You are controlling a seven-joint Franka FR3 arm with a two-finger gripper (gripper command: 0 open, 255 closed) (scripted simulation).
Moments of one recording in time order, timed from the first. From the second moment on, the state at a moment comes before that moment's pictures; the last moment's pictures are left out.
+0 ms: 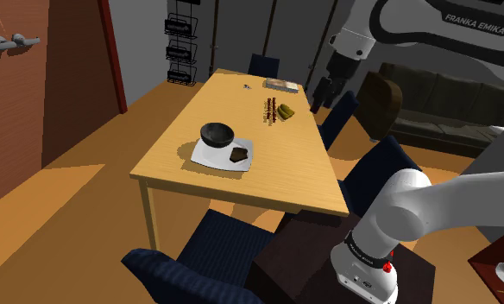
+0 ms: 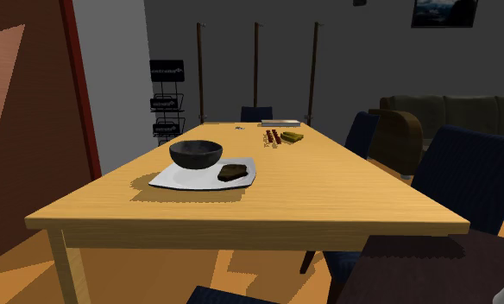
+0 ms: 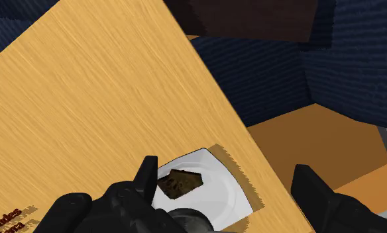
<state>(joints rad) 0.02 -0.82 -0.07 -2.34 -0.01 1.61 -0.03</state>
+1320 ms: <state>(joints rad) -0.11 -0.29 0.17 -2.37 0.05 2.15 0.67</state>
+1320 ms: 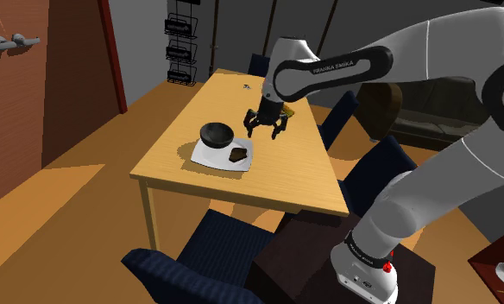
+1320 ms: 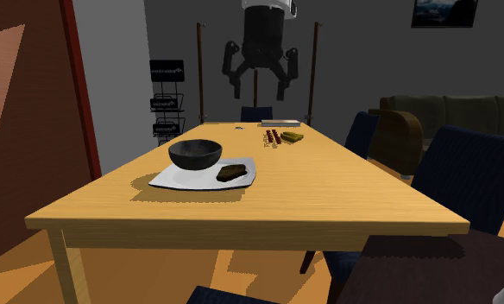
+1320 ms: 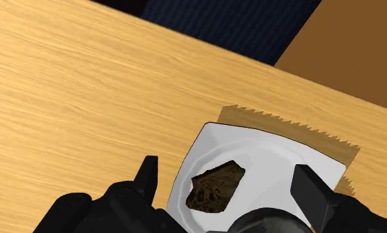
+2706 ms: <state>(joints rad) -0.15 0.39 0.13 -2.01 -0.12 2.43 1.31</state>
